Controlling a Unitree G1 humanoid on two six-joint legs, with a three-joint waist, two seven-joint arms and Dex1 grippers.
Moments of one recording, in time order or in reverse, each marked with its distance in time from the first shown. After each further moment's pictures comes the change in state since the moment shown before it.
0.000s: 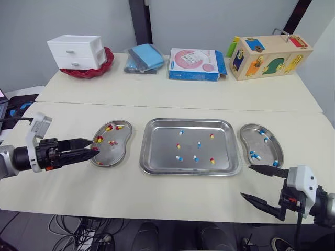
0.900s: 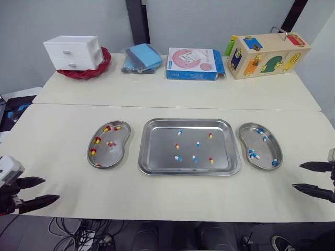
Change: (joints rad) left arm 0.555 0.041 0.278 -0.058 0.271 -0.359 0.044; right arm -0.169 -0.306 -0.137 0.521 -0.112 0.169 0.291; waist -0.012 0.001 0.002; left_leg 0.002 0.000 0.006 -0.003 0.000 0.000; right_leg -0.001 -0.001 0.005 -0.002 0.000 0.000
